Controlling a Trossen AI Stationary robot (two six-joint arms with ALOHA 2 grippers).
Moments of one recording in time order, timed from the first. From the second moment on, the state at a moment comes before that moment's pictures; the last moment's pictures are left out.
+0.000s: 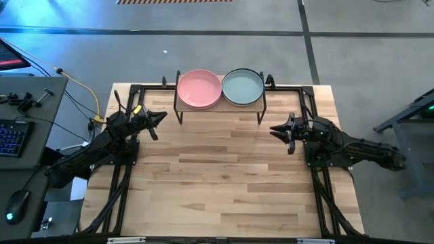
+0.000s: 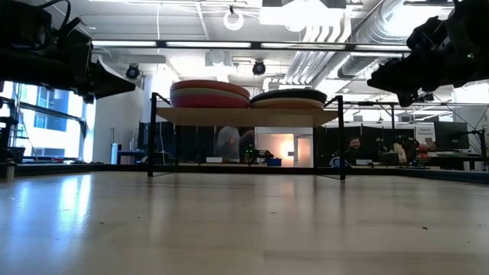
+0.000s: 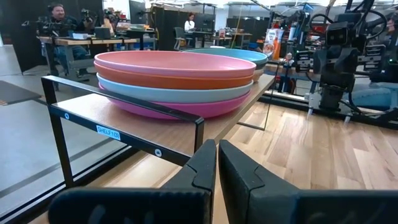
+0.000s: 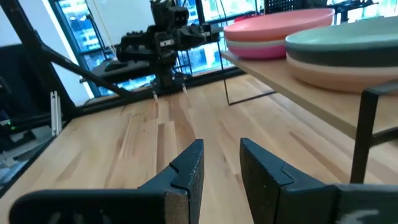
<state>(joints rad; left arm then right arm) 0.64 0.06 0.02 0.02 0.14 -0.04 -0.30 0.19 0.08 0.04 -0.16 0.18</state>
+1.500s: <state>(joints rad) 0.64 0.06 0.02 0.02 0.14 -0.04 -0.30 0.17 0.08 -0.20 -0.08 0.09</state>
